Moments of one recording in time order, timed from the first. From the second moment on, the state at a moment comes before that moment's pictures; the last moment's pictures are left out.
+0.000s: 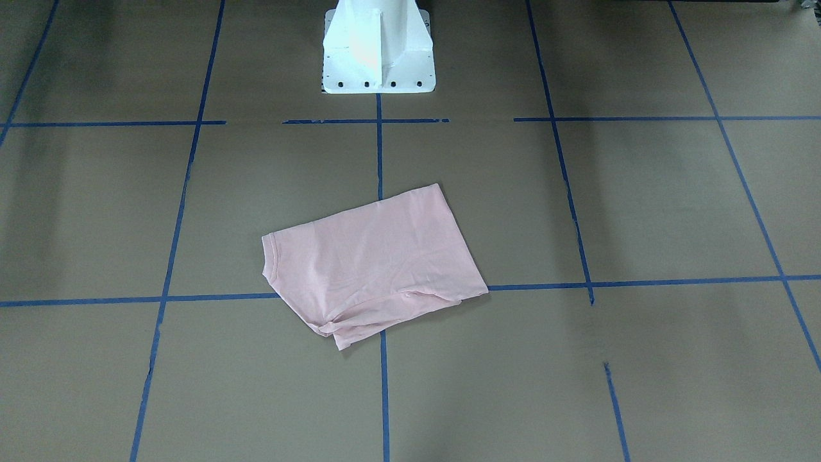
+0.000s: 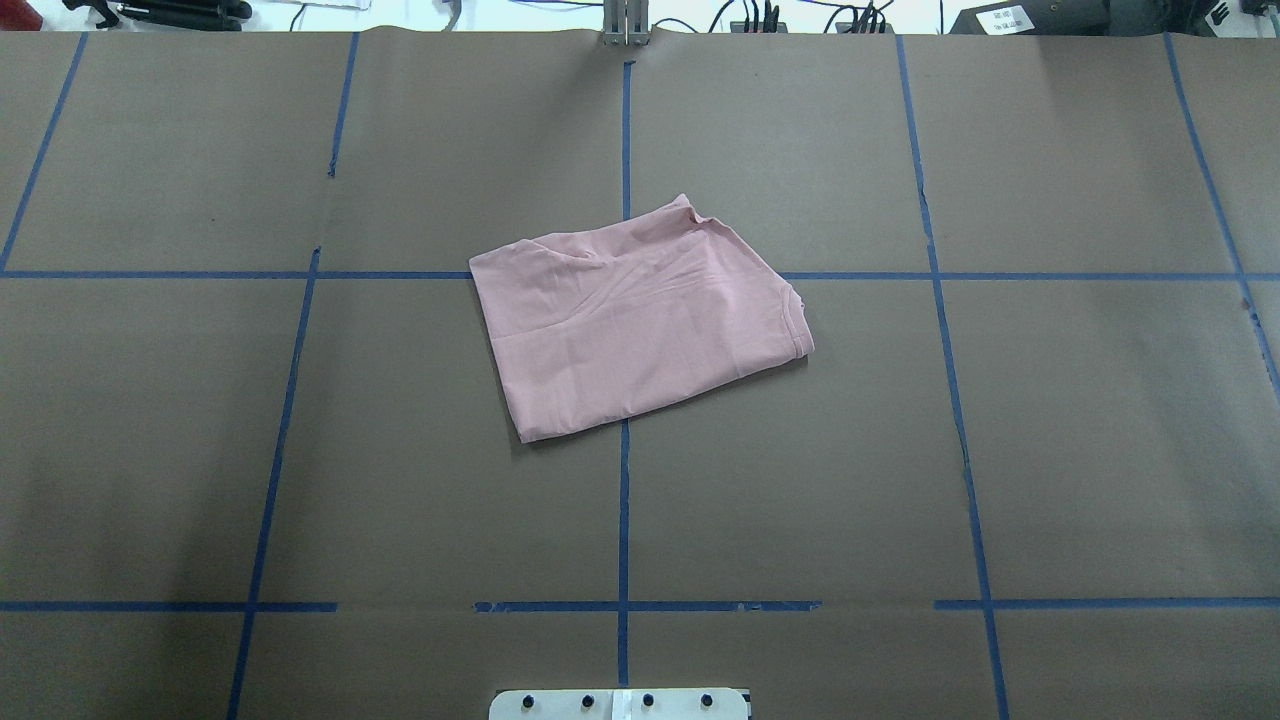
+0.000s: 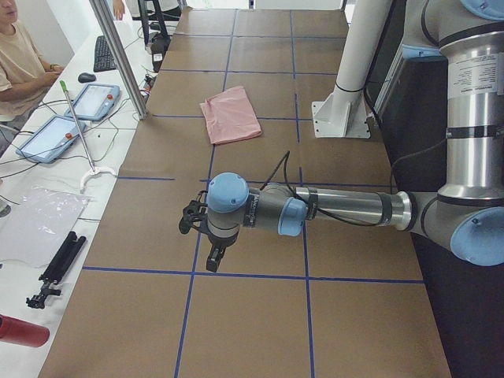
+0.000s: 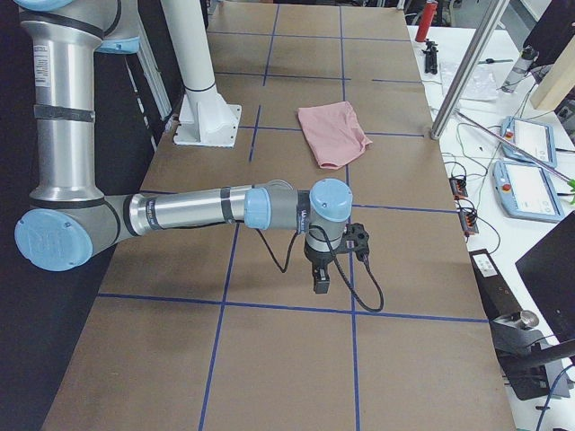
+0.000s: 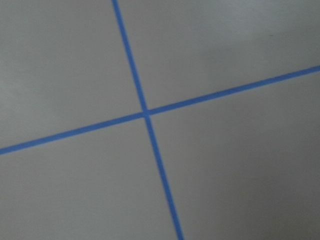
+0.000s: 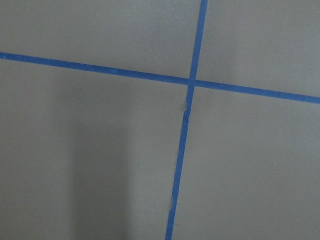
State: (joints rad) left arm -1.60 -1.47 -1.73 -1.72 -2.35 0.13; right arm 1.54 -1.63 1.78 -1.72 2.32 -0.10
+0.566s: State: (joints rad) left arm -1.60 -1.49 -1.70 -1.70 -2.36 0.13; right arm 1.54 -1.68 1.78 -1.72 2.33 -0.10
